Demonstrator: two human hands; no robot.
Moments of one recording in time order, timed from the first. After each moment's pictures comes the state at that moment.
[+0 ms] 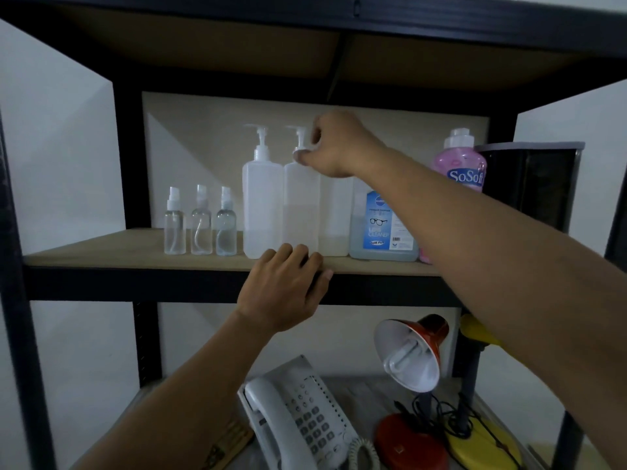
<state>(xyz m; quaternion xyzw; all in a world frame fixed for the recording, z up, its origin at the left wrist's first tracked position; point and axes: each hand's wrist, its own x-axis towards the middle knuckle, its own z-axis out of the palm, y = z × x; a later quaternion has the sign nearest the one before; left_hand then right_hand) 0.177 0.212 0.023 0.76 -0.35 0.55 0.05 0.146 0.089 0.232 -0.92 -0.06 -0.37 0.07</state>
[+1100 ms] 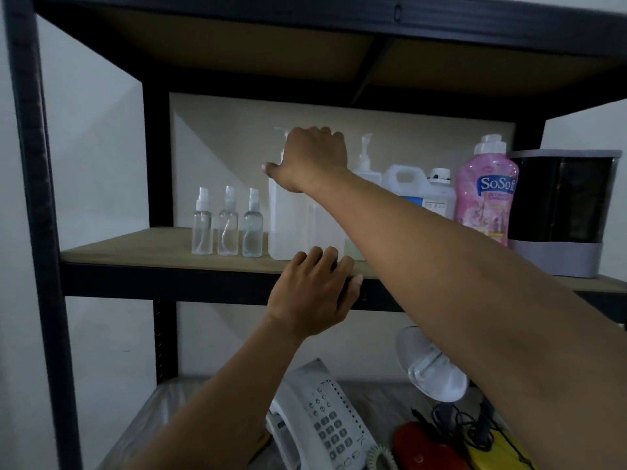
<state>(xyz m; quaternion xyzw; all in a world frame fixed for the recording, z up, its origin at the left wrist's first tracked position) 0.183 0.211 0.019 0.72 -0.36 0.59 0.08 0.190 0.172 0.211 -0.90 -0.01 -0.42 -0.05</state>
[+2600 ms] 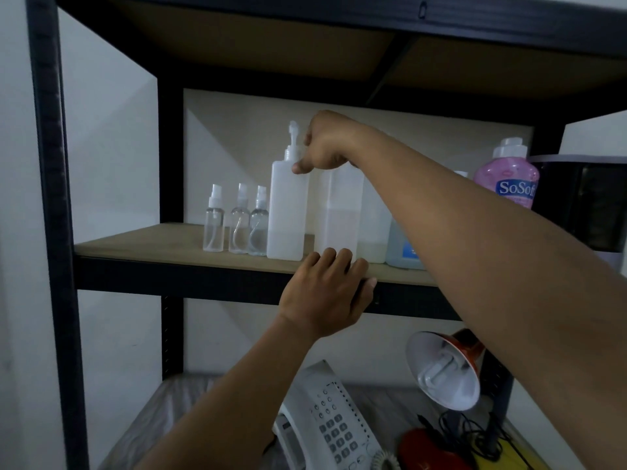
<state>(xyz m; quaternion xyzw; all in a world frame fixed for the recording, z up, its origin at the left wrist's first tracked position) 0.187 0.211 0.018 0.72 -0.36 0.59 0.07 0.165 0.169 0.249 -0.96 -0.05 -0.26 0.00</state>
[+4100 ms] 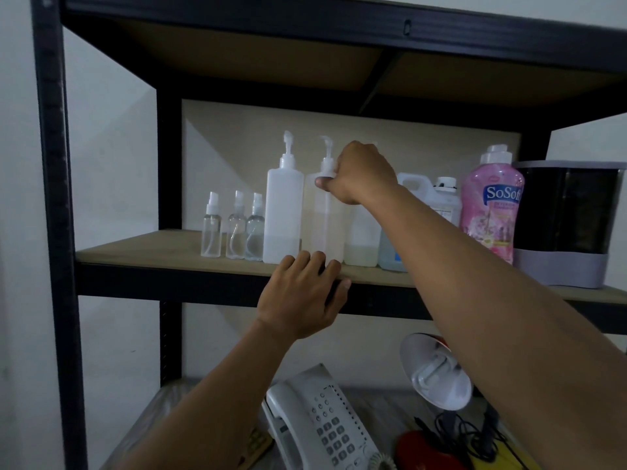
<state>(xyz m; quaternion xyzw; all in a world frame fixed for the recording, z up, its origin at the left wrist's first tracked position) 0.187 0.235 0.019 0.75 -0.33 0.57 0.05 0.174 0.117 0.206 -0.92 0.01 -0.38 0.09</state>
